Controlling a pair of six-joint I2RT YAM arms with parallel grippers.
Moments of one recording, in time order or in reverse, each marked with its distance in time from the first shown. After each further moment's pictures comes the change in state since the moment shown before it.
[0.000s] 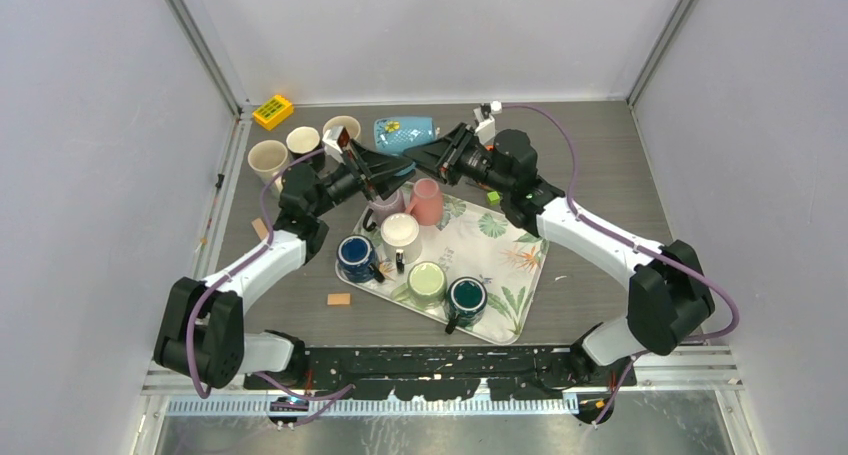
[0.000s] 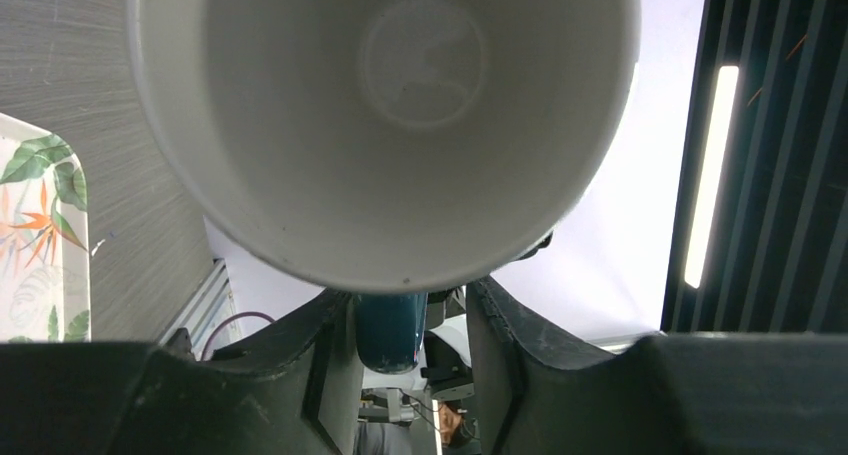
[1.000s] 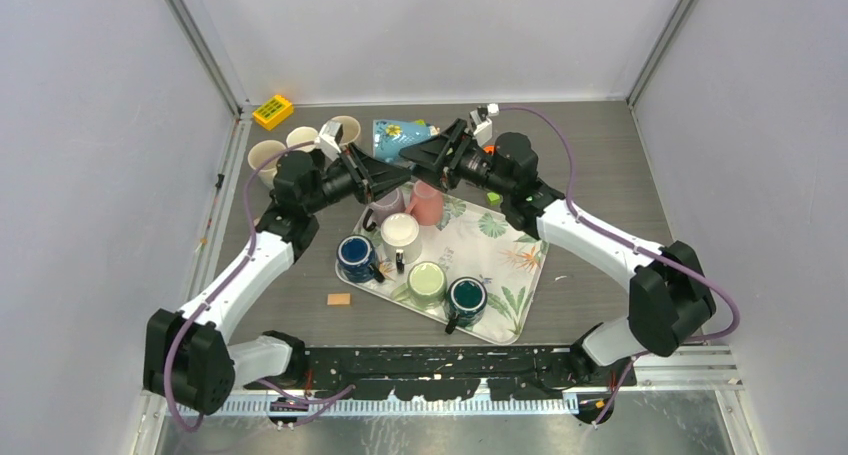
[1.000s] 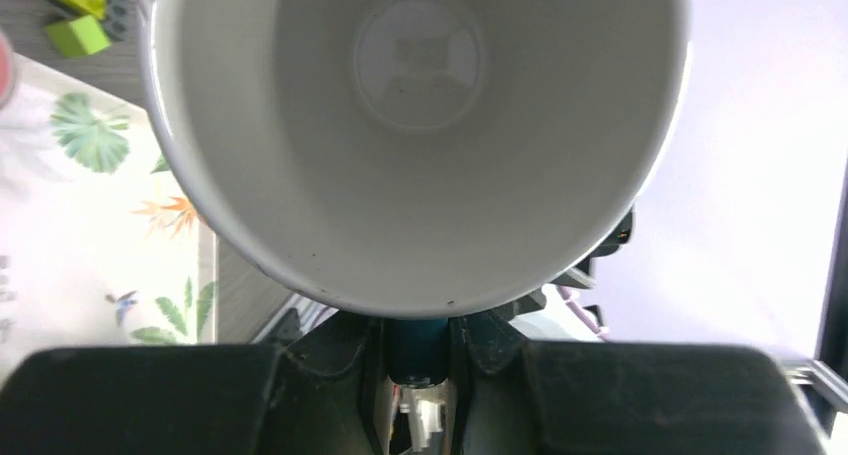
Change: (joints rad) left arm 0.000 -0.116 0.104 -0.422 -0.004 0.298; right arm 0.000 0.008 -0.023 0.058 -0.059 0.027
